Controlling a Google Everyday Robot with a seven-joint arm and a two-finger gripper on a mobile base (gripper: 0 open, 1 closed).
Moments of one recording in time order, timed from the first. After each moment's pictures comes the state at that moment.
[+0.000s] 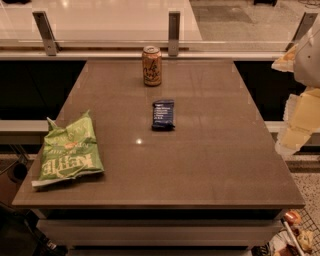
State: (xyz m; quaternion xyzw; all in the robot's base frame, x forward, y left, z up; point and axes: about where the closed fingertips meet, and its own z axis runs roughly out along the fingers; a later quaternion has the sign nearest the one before) arm 0.438 -0.215 0.982 -0.60 0.78 -0.04 0.17
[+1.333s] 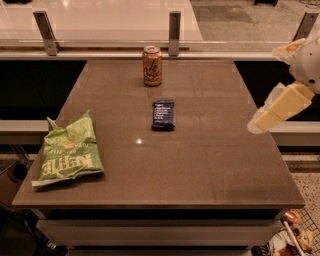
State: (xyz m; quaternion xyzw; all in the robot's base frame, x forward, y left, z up) arm 0.486 -0.206 0.984 -0.52 0.78 0.01 0.34
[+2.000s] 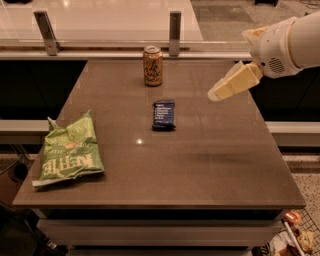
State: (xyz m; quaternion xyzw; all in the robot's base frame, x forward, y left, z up) arm 0.576 -0.160 0.990 -0.48 0.74 0.05 0.47
